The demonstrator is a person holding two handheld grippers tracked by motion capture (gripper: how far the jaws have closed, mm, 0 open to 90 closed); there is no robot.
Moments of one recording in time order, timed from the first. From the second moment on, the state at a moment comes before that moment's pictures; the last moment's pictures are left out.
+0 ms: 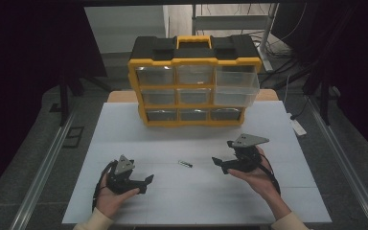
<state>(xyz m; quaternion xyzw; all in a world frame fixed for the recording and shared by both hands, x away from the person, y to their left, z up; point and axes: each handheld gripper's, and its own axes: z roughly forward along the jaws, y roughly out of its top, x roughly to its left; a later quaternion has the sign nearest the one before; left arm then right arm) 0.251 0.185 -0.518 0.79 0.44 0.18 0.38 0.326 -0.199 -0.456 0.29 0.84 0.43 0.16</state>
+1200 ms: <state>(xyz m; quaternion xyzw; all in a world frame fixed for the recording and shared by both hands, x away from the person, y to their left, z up) 0.250 0.184 -0.518 0.80 0.44 0.17 0.38 0.343 -0.158 -0.468 0.27 0.86 0.41 0.13</state>
